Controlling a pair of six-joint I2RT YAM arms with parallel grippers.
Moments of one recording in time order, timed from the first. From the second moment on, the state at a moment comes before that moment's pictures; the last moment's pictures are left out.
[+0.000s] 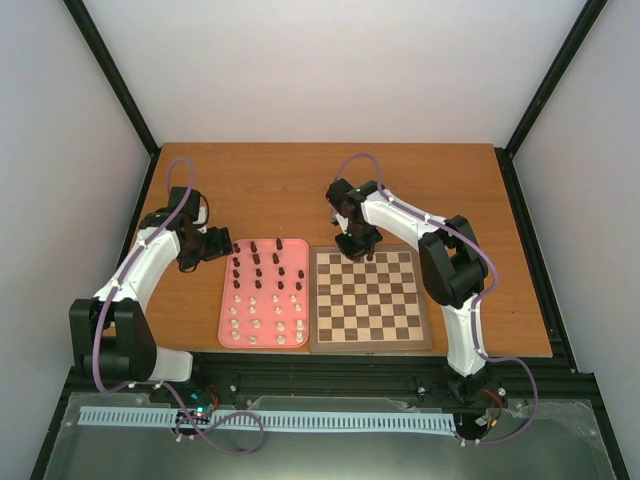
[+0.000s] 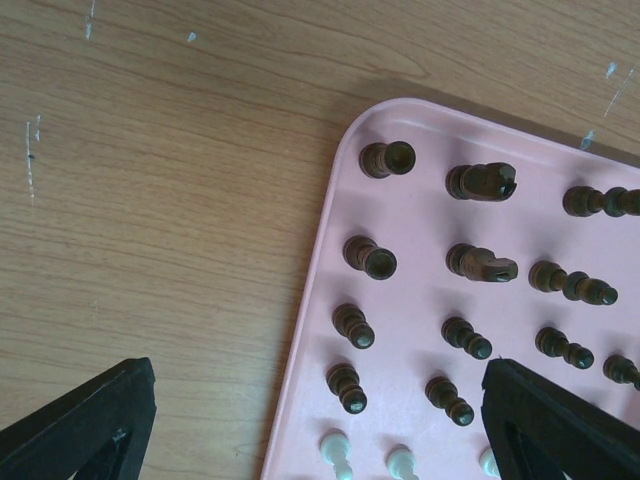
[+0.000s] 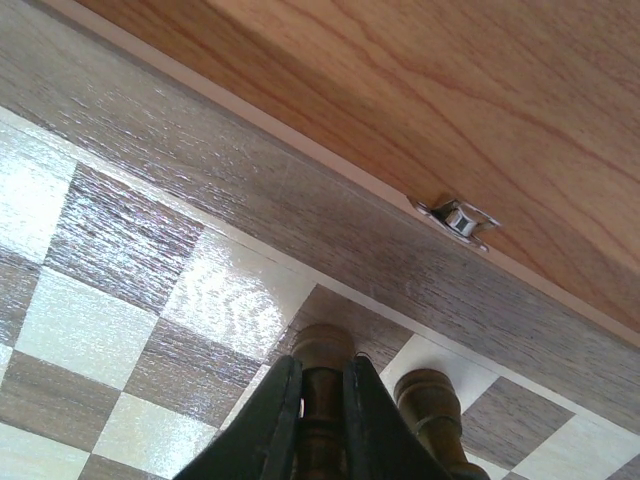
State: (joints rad) left arm -0.02 1.37 1.02 -0.87 0.09 -0.36; right arm 0.62 2.08 1.66 -1.11 0.02 0.07
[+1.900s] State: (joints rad) left arm -0.02 1.37 1.02 -0.87 0.12 -0.36; right arm 0.76 2.44 2.34 -1.08 -0.22 0.16
